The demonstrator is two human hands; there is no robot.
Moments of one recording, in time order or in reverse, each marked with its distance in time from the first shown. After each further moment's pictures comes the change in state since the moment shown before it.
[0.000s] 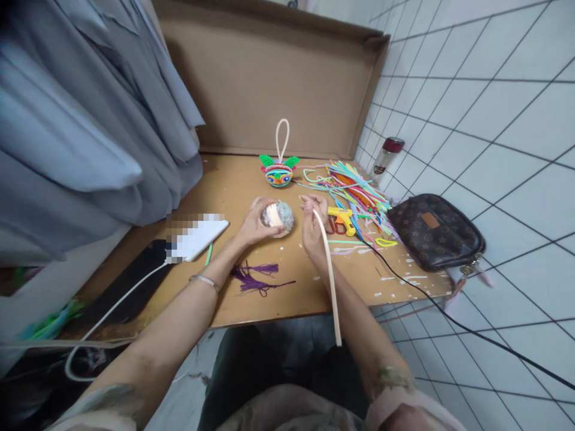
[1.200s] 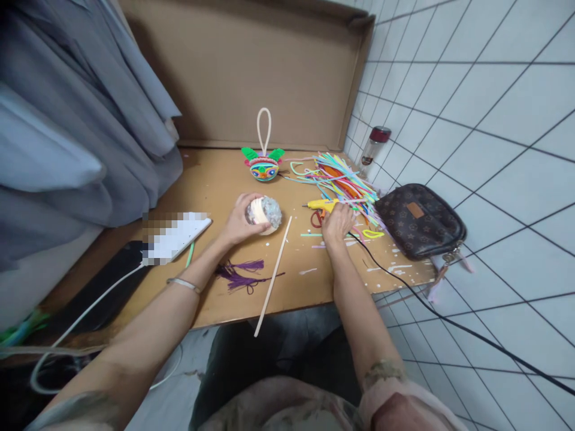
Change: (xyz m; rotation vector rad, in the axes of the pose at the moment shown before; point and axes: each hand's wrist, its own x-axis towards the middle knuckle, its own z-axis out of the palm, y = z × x) left_hand -0.002 0.016 0.000 -0.026 -0.044 -0.110; right_hand 0.025 0.062 -0.081 -1.044 -0.084 0.207
